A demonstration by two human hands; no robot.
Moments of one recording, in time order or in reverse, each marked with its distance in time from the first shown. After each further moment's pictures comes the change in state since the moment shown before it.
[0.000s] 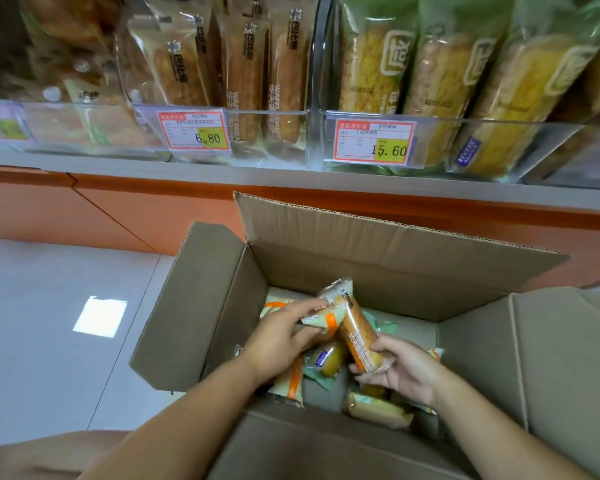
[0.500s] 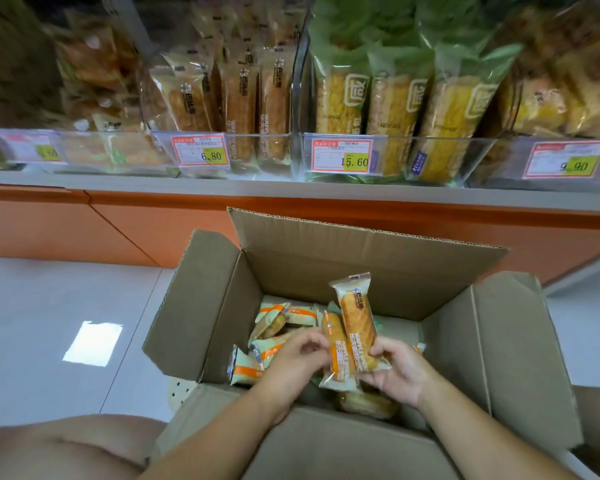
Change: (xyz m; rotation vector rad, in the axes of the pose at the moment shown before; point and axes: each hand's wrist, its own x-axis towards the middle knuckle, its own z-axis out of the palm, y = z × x) left_hand -0.053 0.049 0.043 -0.732 -0.012 -0.318; right_hand -0.041 0.013 0.015 0.228 0.017 -0.103
